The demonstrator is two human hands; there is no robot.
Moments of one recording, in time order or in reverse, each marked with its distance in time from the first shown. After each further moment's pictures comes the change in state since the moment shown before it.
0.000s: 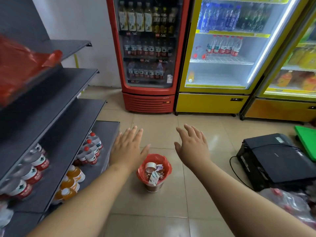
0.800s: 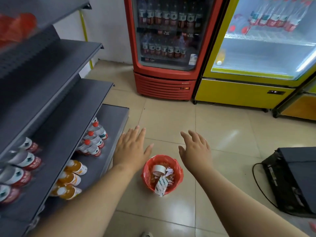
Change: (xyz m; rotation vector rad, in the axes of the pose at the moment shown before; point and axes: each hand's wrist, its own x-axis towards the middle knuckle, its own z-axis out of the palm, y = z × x) left_hand 0.156 -0.050 0.099 -0.025 -0.152 -0.152; right_hand 0.182 0.011 0.110 0.068 -0.203 -0.007
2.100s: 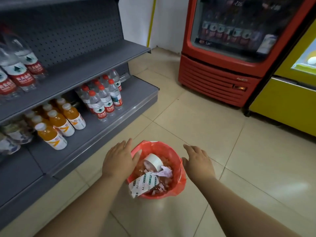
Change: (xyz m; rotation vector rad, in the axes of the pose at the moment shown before) left_hand 0.021 0.049 0.334 -0.082 -0.001 -0.629; right_hand 0.152 0.192 0.280 -0.025 -0.229 -0.423
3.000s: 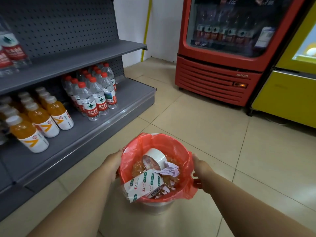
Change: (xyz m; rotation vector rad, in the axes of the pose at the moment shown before) left_hand 0.064 -0.043 0.135 -1.224 -0.129 -0.593; right_hand 0.051 0.045 0.132 1.023 -0.230 0.582
